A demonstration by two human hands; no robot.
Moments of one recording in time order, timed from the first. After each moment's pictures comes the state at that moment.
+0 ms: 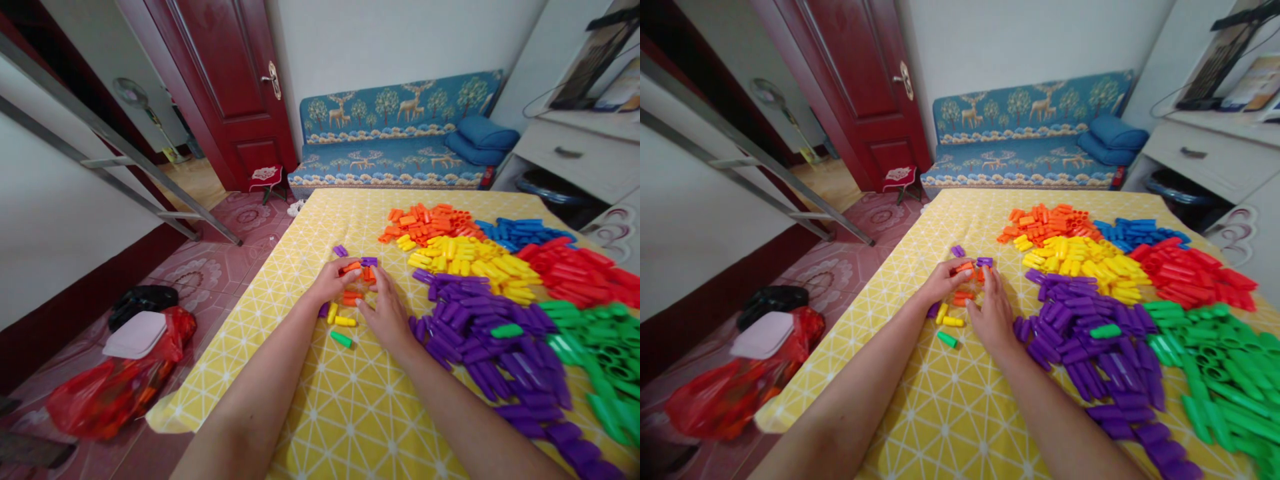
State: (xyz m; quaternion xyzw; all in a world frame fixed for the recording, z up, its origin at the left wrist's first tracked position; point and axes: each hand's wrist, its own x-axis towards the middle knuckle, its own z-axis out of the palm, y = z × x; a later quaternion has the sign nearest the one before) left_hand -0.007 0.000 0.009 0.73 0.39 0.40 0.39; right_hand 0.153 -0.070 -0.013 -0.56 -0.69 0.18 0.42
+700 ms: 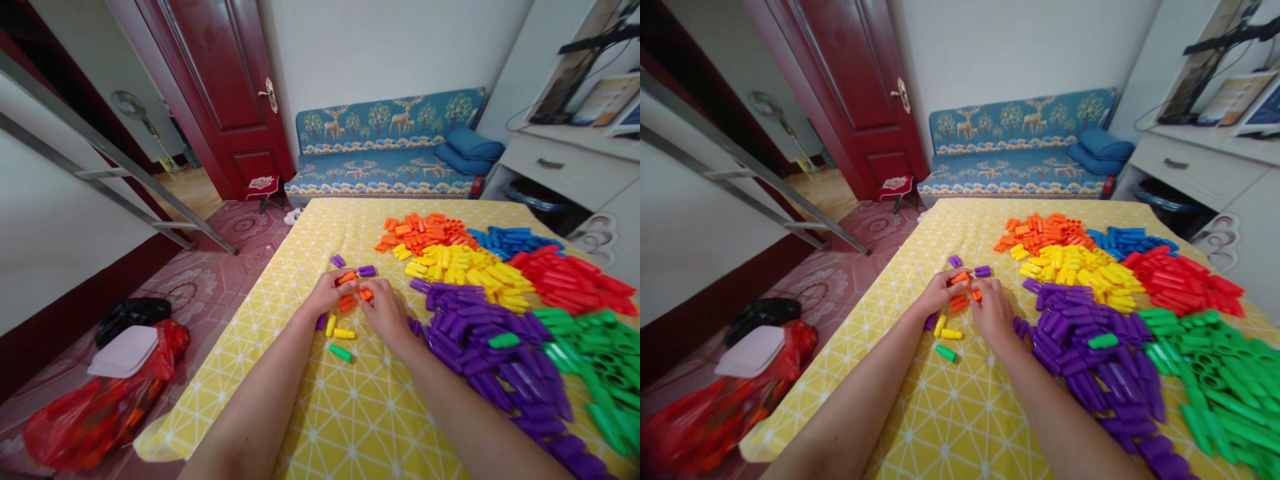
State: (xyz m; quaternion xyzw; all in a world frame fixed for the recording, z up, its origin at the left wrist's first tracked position) left_hand -0.009 0.001 0.005 0.68 0.41 0.41 0.45; right_hand 0.155 -0.049 0.013 -0.62 -0.71 0.16 0.30
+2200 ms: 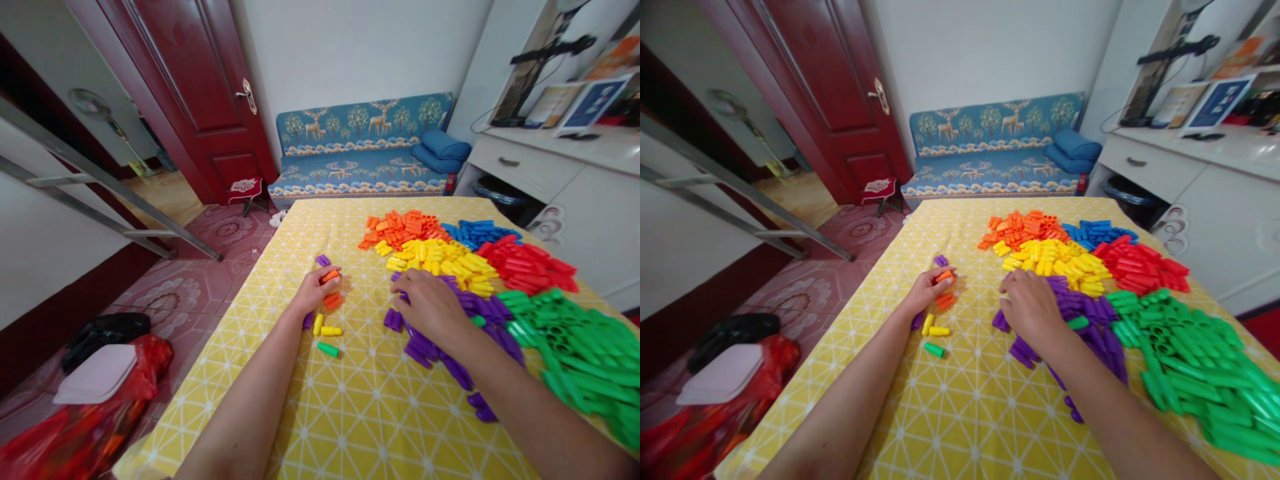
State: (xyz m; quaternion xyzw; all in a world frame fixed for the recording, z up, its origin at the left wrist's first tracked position) left_hand -0.011 0.004 0.001 0.64 0.43 0.42 0.47; right_hand 0.236 -0.077 0.080 -0.62 -0.77 0.01 0.11
